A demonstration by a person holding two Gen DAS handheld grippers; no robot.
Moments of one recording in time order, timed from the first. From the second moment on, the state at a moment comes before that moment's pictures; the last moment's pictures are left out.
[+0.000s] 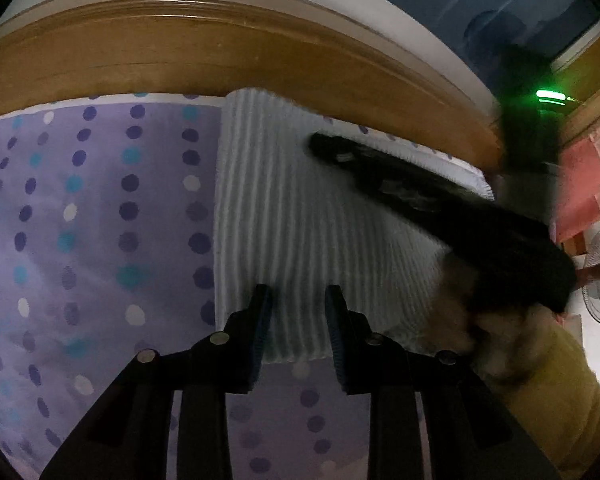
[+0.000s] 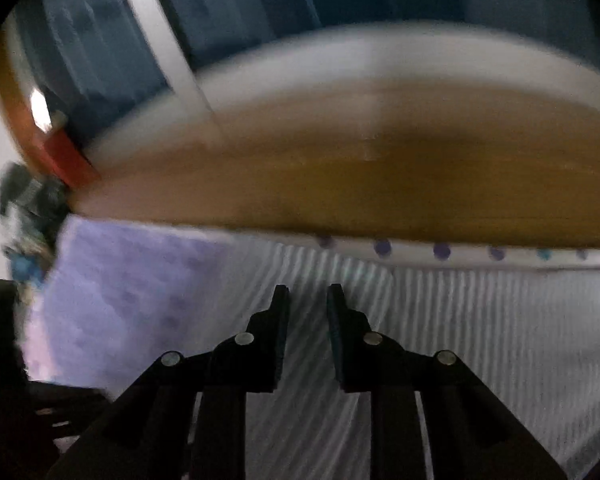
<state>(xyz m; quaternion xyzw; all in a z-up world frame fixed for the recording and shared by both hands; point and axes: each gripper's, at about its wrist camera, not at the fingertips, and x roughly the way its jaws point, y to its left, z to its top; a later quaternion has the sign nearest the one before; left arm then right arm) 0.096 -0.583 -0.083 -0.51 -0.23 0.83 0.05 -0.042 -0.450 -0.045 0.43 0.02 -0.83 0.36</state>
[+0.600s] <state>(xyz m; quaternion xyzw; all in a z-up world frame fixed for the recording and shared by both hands) 0.094 -0.598 -0.081 -0.52 -0.19 0.83 0.09 0.078 -0.405 -0.038 0.45 0.05 -0.83 0.32</state>
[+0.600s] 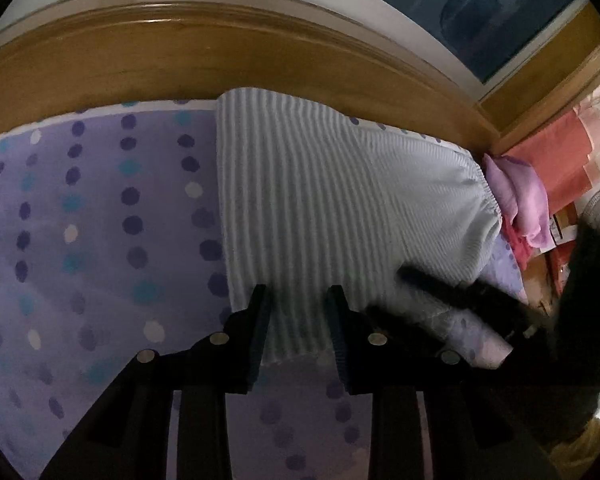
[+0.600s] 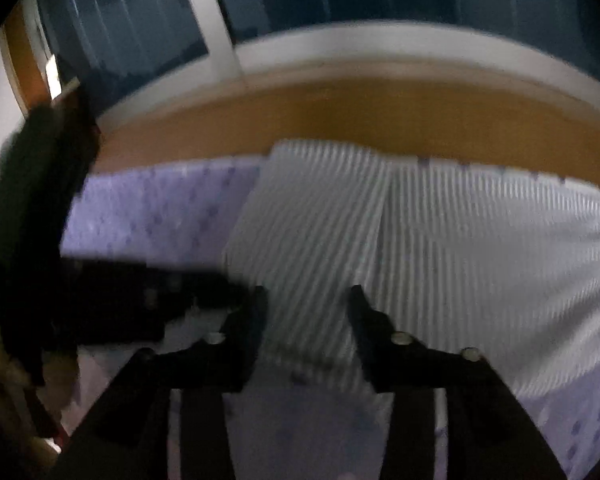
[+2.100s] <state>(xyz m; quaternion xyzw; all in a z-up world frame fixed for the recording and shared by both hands) 0.030 -0.603 -0.039 -0.50 -0.25 0.82 0.13 0.089 -0.399 -0.016 0.36 -0.04 -0.87 0.34</state>
